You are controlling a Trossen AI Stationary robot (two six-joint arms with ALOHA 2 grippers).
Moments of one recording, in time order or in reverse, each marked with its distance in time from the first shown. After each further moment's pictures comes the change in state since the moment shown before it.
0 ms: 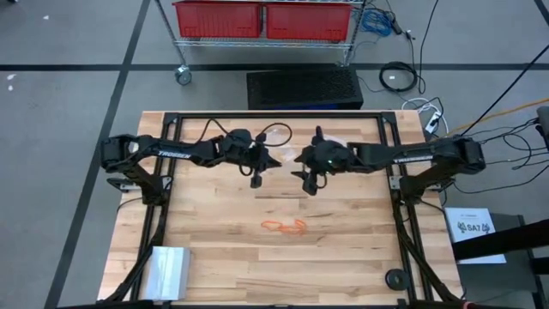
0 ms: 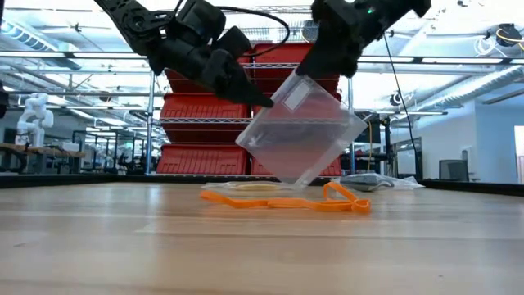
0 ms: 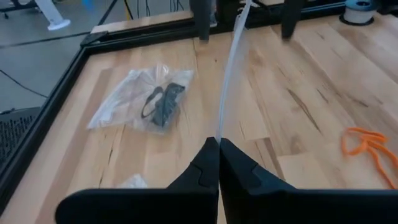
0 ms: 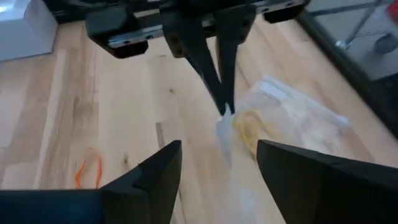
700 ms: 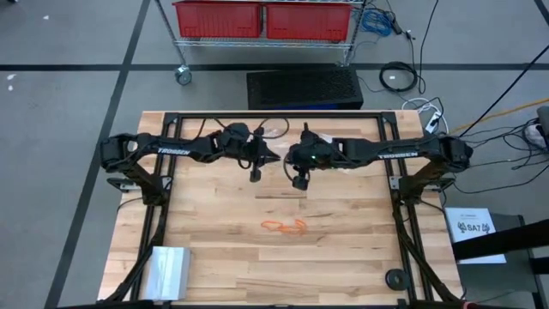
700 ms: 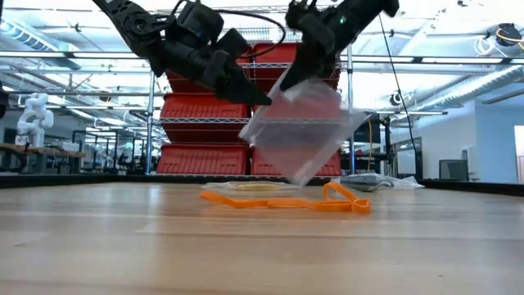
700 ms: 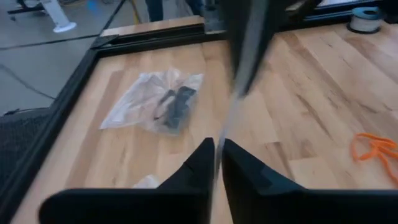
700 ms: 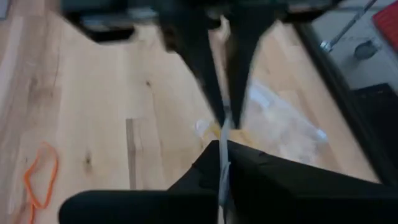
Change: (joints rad) left arm 0.053 -0.005 0.000 0.010 0.039 -0.001; right arm -0.038 0.177 0.186 -0.111 0.015 -0.137
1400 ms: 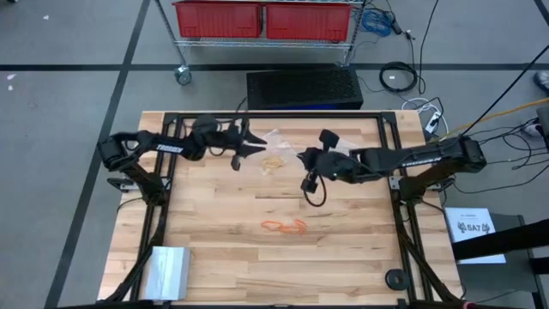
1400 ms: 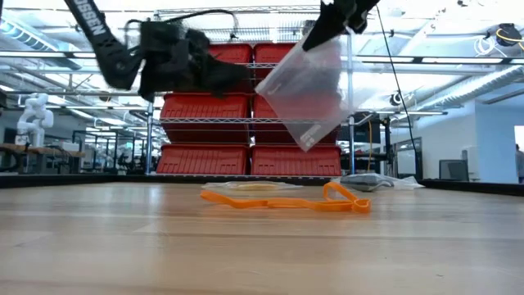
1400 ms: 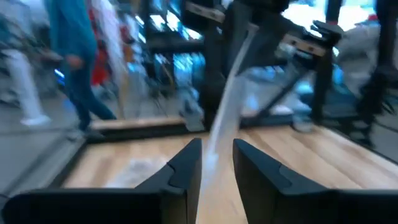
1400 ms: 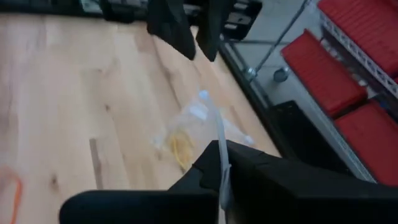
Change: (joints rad) left arm 0.242 -0.001 -0.241 0.723 0.471 -0.276; right arm 0.177 -0.159 0.001 -0.096 0.425 0.062
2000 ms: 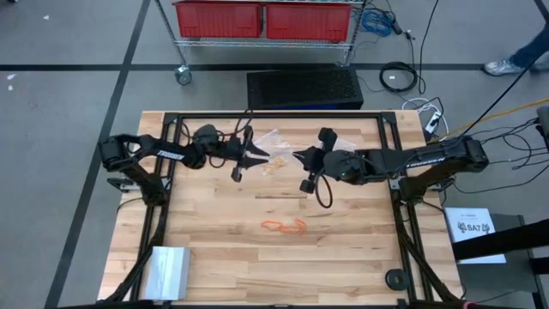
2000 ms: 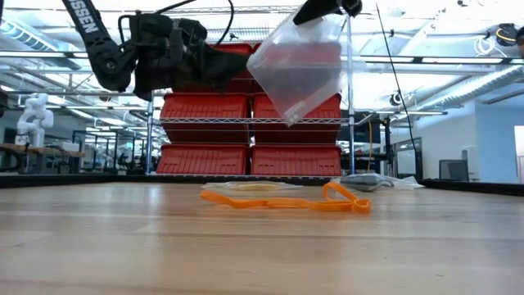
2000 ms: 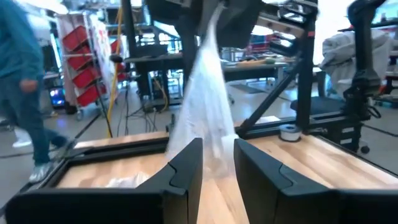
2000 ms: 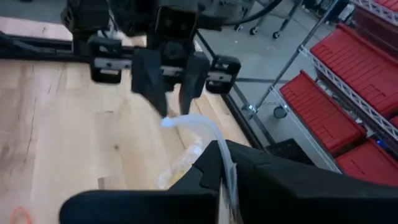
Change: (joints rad) left arm -0.121 0.002 -0.067 0.150 -0.094 -0.005; right arm 0.042 -0.026 -0.001 0.161 0.020 -0.103
